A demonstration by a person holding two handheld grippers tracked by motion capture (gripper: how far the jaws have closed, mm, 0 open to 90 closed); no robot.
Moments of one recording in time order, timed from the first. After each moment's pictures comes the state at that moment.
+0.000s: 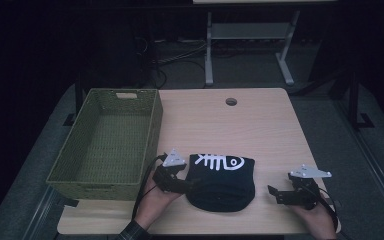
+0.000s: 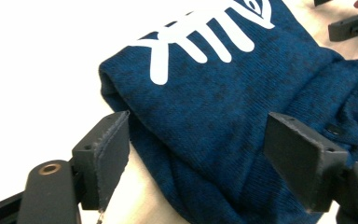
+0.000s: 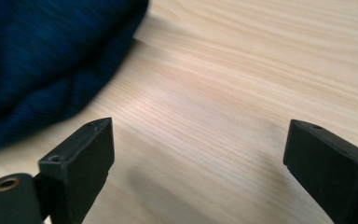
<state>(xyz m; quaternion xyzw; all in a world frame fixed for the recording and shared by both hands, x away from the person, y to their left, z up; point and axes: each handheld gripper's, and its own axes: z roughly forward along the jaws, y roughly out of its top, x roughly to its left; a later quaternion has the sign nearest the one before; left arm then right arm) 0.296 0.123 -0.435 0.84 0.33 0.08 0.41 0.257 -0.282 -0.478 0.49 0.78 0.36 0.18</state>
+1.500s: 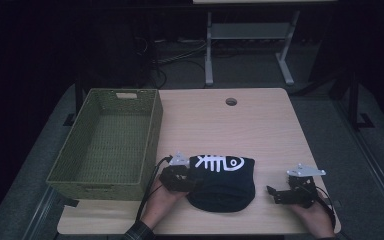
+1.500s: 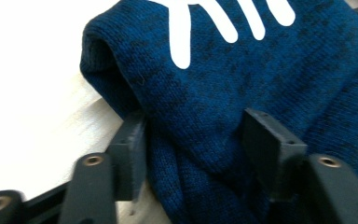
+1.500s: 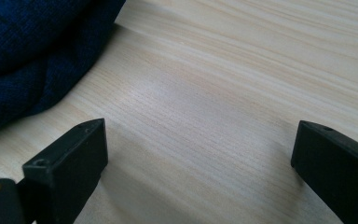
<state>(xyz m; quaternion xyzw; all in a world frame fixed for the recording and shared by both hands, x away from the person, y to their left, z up) 0.311 0.112 -0.470 0.85 0.34 0.04 0.40 0.263 -0.278 -0.483 0.48 0.79 0.33 0.19</state>
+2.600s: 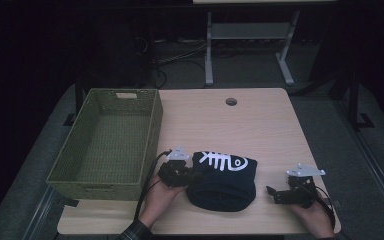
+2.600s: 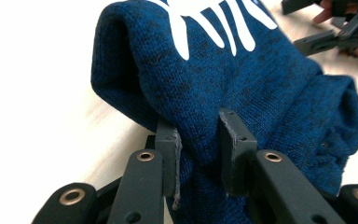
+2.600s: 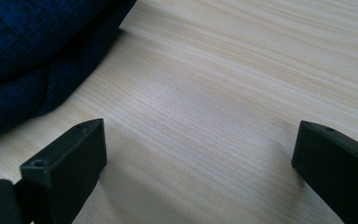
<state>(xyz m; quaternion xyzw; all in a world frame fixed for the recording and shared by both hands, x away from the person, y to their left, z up) 0.309 0.111 -0.432 0.85 0.32 0.02 0.43 0.263 -0.278 -0.483 0.48 0.79 0.33 0.19</state>
